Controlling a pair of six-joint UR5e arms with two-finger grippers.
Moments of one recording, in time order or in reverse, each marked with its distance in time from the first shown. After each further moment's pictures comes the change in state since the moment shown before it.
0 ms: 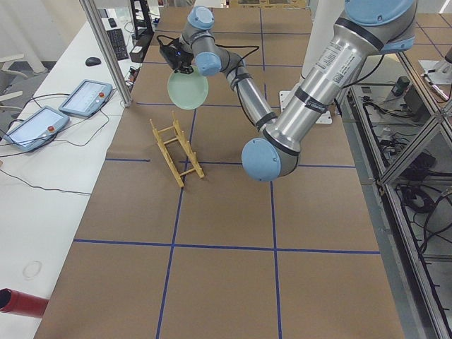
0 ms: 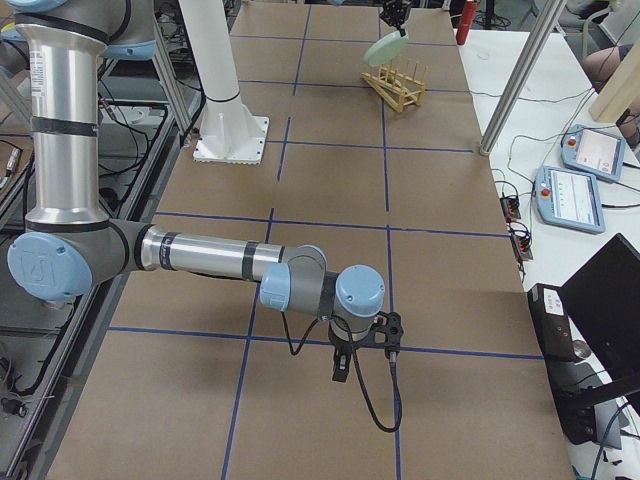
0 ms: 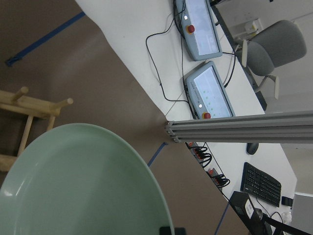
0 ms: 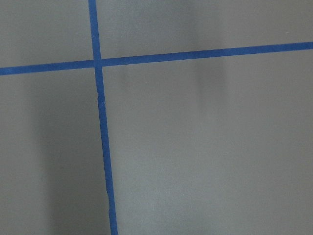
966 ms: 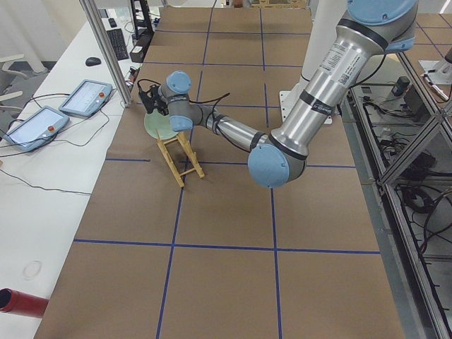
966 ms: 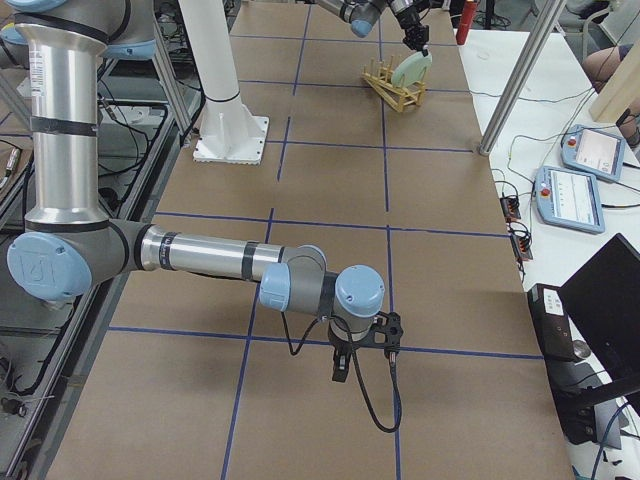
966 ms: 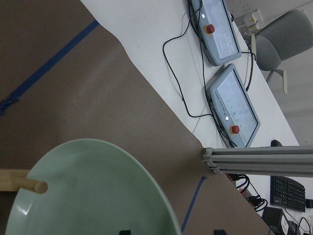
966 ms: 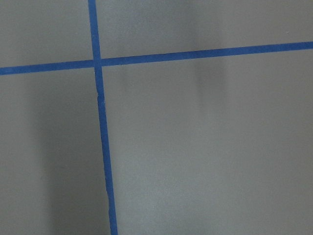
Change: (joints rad) left arm -0.118 0.092 0.492 -0.883 -0.019 0.090; right arm 0.000 0.000 -0.001 0.000 0.000 0.000
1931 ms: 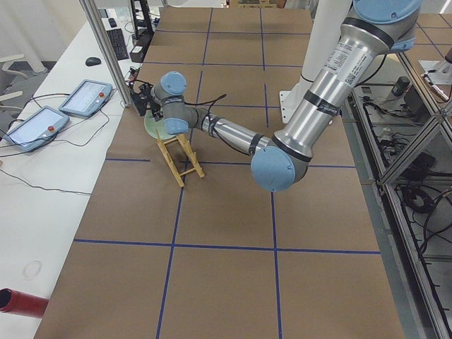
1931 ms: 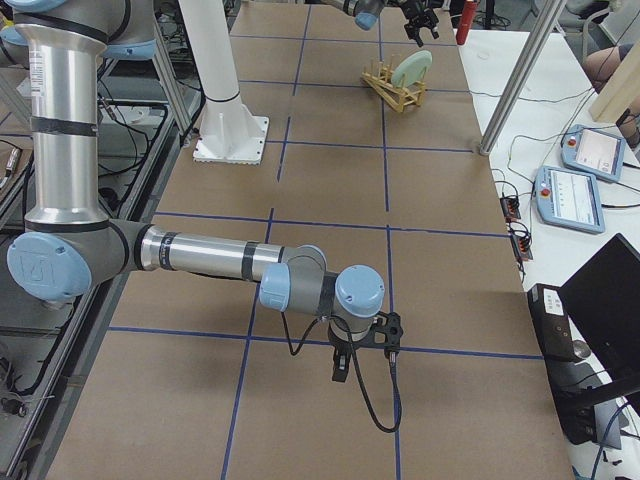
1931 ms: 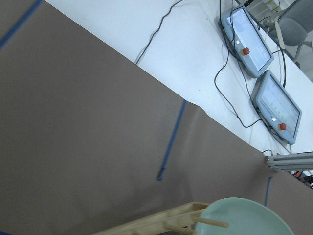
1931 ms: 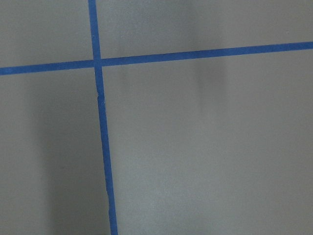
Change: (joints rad) left arm -0.041 0.010 0.017 -0.010 0.000 0.006; right arm 0.000 0.000 0.000 0.000 0.000 0.000
